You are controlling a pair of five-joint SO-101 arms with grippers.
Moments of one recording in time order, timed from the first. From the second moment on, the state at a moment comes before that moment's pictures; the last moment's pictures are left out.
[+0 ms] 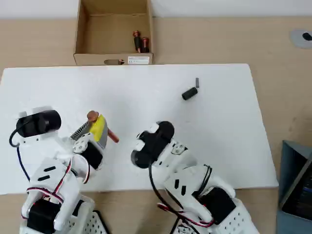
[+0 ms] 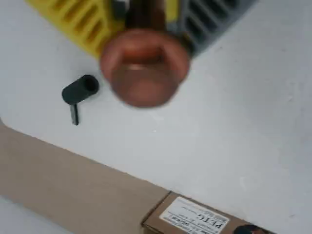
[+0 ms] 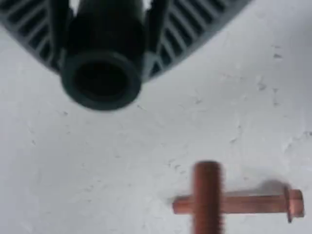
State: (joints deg) left arm 14.6 -104.1 69.3 58.3 25.5; right arm -44.3 -96.7 77.4 57.1 0.9
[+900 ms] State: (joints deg) left arm 23.6 -104.3 63.1 54.5 25.6; right arm -45.3 -96.7 78.8 57.1 8.7
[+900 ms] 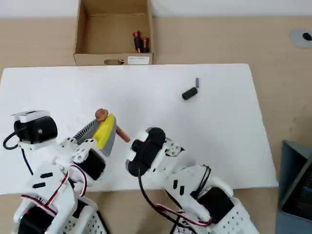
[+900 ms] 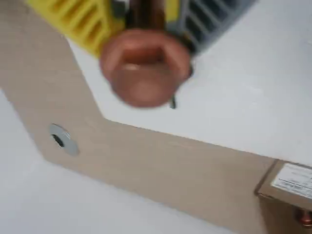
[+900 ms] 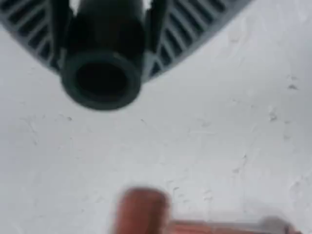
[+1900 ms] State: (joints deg) left arm 25.2 -104.4 72.4 51.6 25.4; right arm -47.7 -96.6 79.0 57.2 9.0
